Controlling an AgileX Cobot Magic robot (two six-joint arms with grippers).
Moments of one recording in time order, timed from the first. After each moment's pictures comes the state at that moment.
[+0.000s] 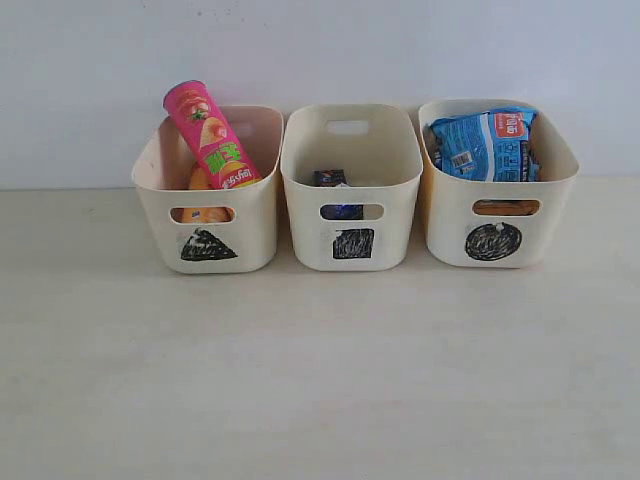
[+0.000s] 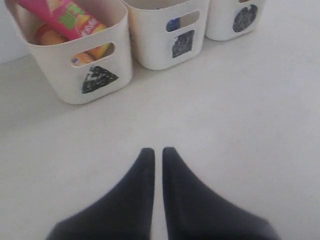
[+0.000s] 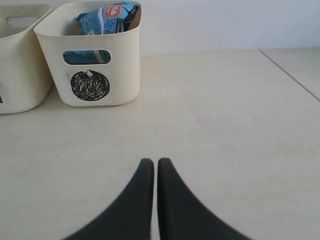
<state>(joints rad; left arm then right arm) -0.45 0.54 -0.44 -0.13 0.48 0.17 -0.07 0.00 0.00 0.03 0.33 0.00</state>
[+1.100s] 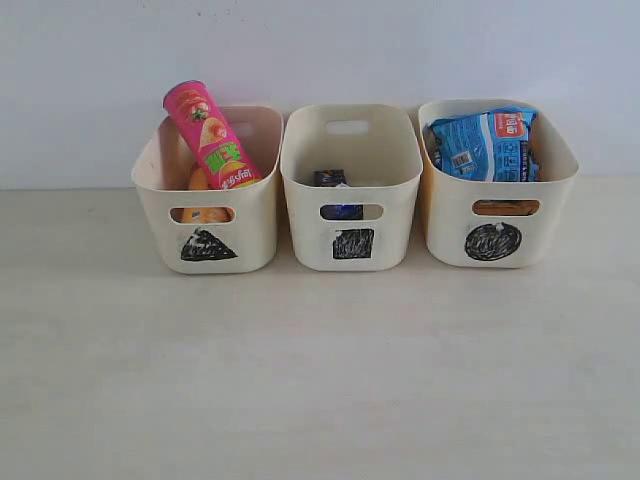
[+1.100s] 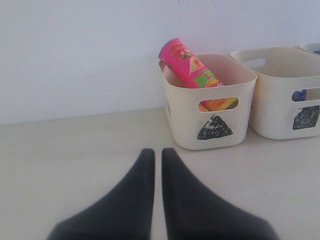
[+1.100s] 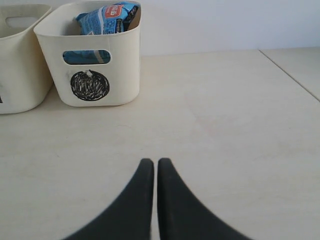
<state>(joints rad) -0.08 0.00 -0.07 -0.13 0.25 0.17 -0.07 0.00 0.00 0.03 0.33 0.00</state>
